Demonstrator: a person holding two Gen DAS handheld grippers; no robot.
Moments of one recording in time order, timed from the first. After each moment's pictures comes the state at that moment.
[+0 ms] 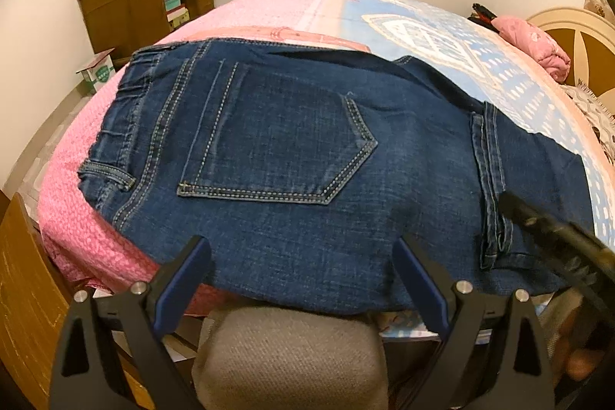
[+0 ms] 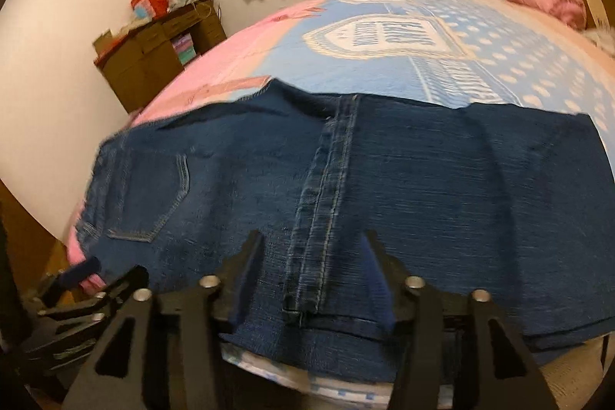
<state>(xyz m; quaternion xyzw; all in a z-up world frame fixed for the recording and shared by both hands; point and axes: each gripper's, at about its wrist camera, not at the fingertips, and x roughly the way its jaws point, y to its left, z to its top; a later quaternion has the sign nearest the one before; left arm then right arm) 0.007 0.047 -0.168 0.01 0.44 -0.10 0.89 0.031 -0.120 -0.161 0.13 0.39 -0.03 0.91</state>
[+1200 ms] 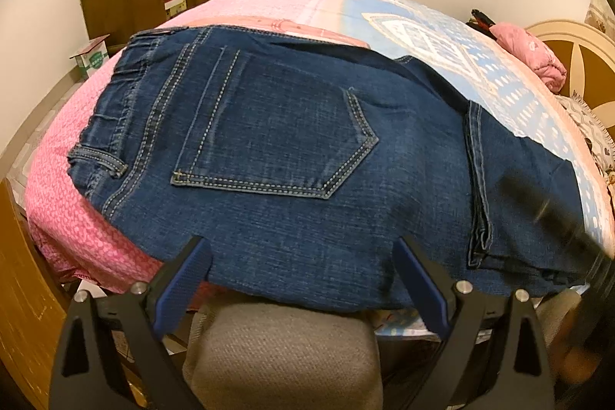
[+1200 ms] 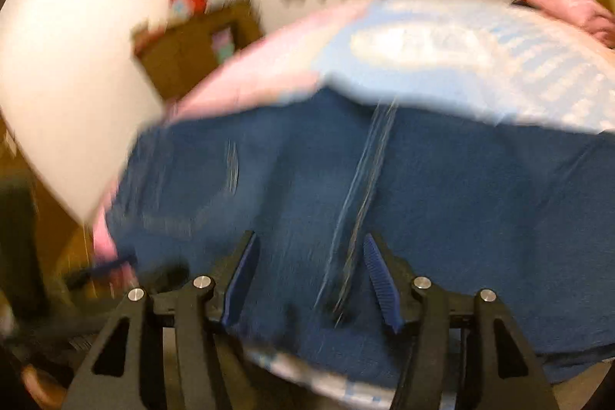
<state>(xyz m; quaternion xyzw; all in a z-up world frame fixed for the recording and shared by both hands) 0.009 0.053 -0.171 -0.02 0.45 -0.11 0.89 0.029 -0.120 -0.146 0.14 0.35 0.03 0.93</state>
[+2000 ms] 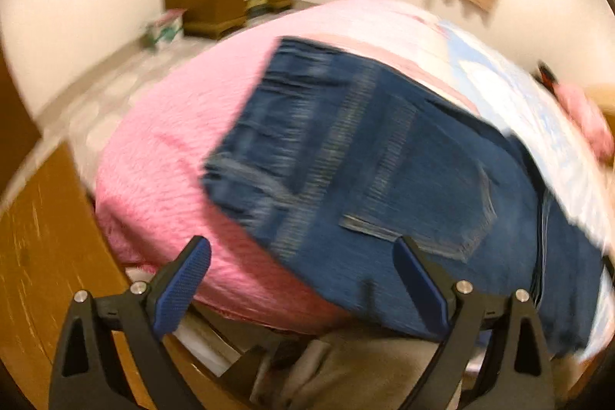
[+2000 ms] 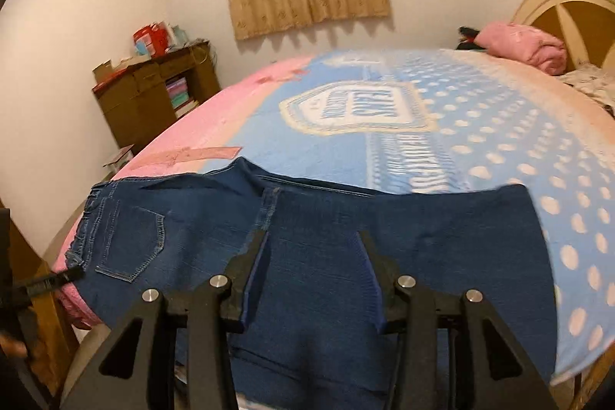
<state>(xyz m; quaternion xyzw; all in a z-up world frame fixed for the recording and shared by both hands) 0.032 0.161 -0.162 -0.11 0.44 0.02 0.89 -0.001 -0.177 -0.120 0.11 0.29 -0.07 0.95</state>
